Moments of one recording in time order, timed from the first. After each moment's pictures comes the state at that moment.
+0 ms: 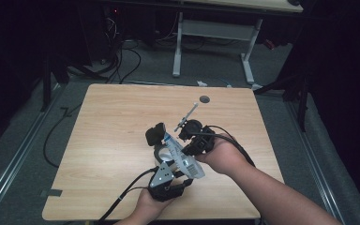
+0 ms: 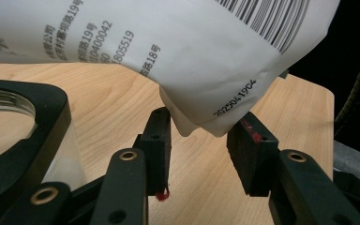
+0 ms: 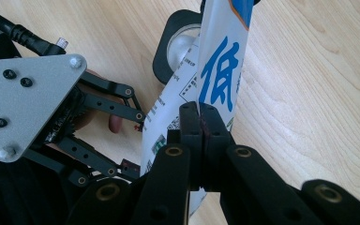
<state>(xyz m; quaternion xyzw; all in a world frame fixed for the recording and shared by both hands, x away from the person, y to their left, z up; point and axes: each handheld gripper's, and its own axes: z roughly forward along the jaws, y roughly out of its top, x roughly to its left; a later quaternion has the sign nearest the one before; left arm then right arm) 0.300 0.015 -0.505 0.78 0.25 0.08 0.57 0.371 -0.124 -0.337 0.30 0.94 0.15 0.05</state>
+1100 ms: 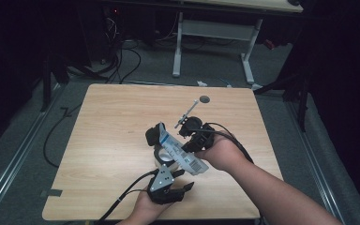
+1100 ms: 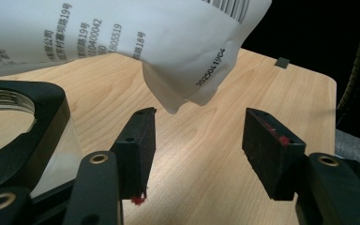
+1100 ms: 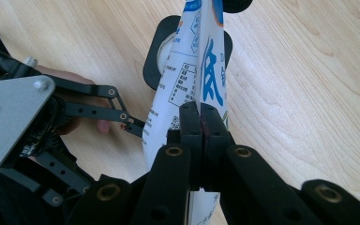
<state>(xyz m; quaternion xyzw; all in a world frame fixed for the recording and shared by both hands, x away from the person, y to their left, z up) 0.293 0.018 -0.504 0.79 0.23 0.10 0.56 0.381 -0.126 -0.339 0.31 0.94 0.16 0.05</state>
